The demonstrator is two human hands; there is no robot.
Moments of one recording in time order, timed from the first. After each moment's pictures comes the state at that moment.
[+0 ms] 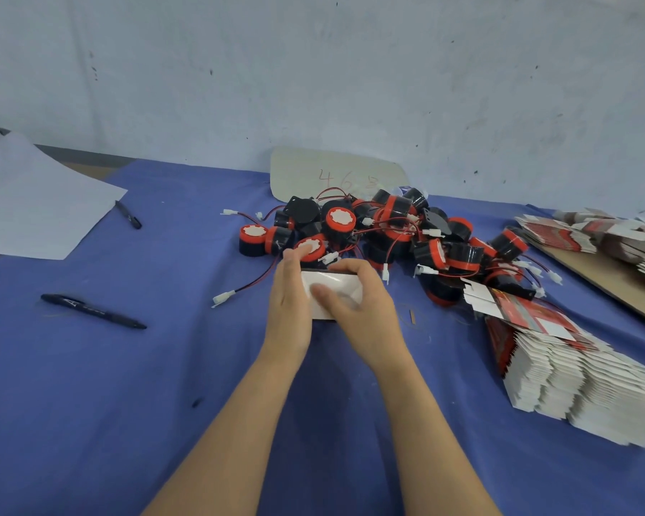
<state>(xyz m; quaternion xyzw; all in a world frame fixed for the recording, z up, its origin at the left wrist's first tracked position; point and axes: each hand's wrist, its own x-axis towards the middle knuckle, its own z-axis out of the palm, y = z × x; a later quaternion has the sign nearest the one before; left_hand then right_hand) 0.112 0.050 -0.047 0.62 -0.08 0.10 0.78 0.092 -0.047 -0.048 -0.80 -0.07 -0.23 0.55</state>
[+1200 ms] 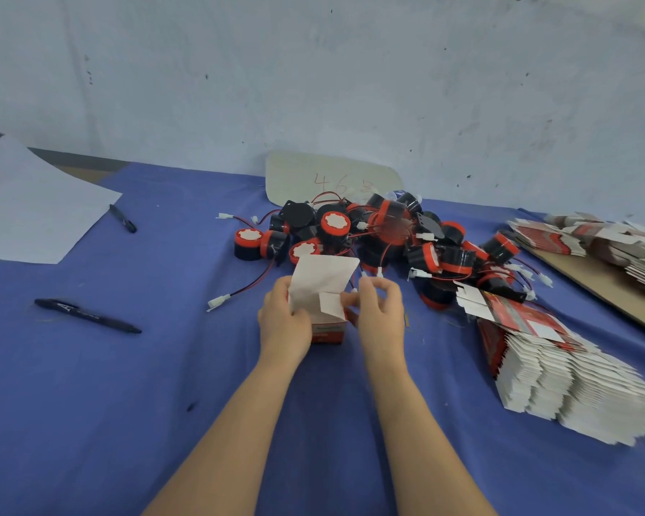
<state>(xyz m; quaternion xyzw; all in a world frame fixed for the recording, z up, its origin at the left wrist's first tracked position) 0.132 0.051 -0.079 0.77 0.00 0.07 0.63 0.105 -0.056 -0.065 -0.68 0.11 -0.24 0.69</state>
